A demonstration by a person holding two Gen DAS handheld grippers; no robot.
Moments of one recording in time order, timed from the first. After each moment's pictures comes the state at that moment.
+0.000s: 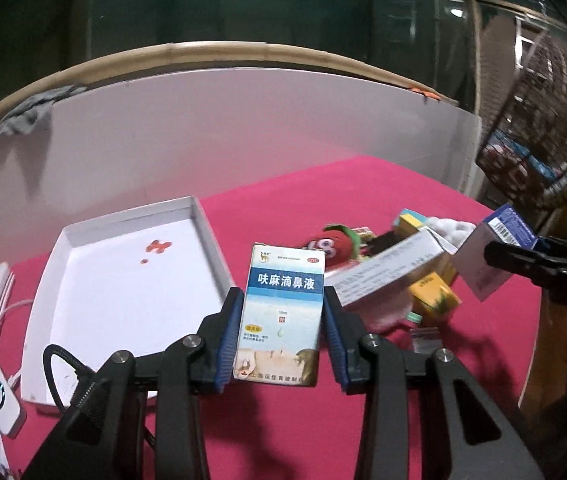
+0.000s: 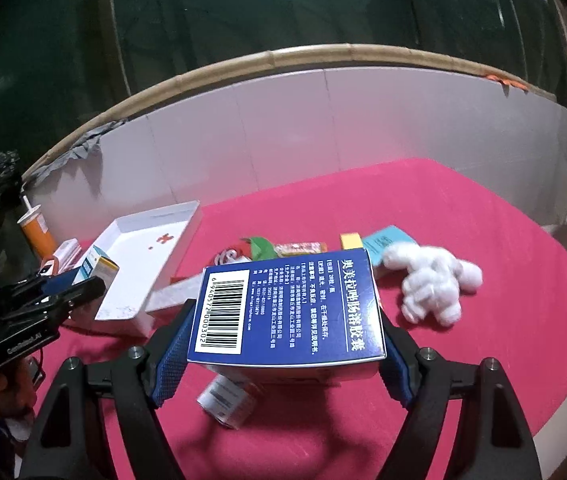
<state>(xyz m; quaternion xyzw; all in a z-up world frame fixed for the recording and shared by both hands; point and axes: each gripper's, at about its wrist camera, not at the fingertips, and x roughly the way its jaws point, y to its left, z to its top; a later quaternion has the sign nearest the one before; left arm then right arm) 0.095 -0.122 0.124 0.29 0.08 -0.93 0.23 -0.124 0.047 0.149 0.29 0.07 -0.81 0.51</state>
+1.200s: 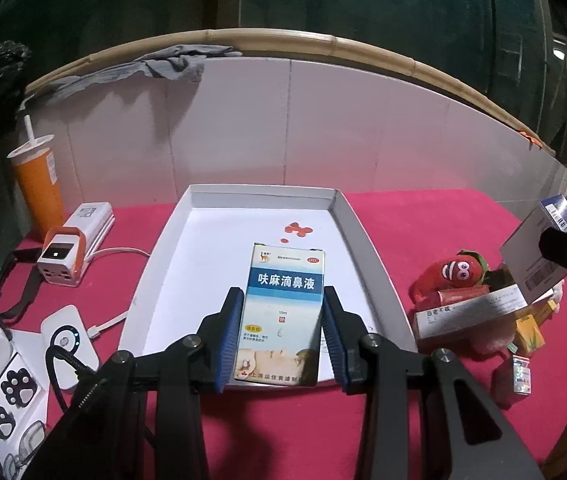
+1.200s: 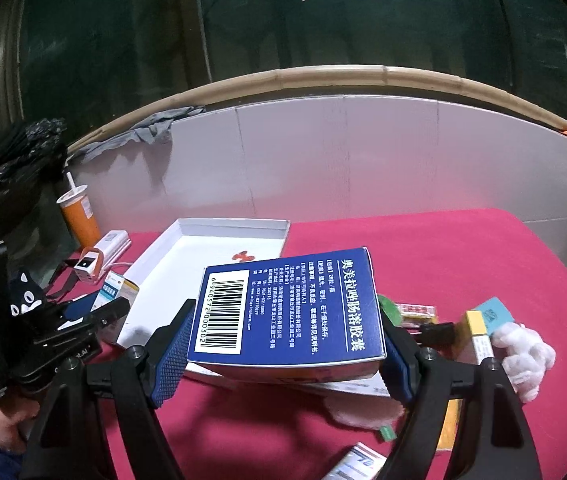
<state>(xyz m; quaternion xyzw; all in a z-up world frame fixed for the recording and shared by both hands) 0.182 -0.197 0.119 0.26 0.15 -0.86 0.41 -0.054 -0.061 0.188 0.25 0.12 -0.76 0.59</state>
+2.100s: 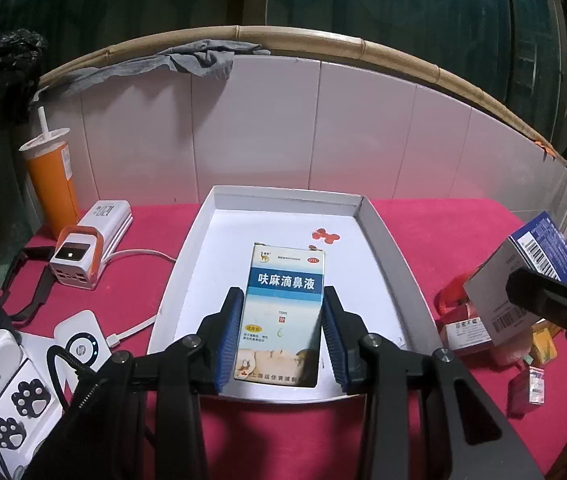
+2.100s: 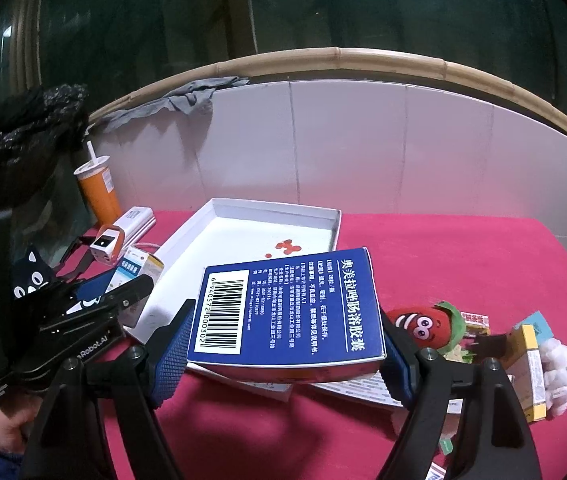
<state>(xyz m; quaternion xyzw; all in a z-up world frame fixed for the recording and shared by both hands) 0.195 -0.223 0.120 0.26 0.16 -0.85 0.42 -0.006 -0.108 0.176 0.26 0.16 -0.73 0.61</state>
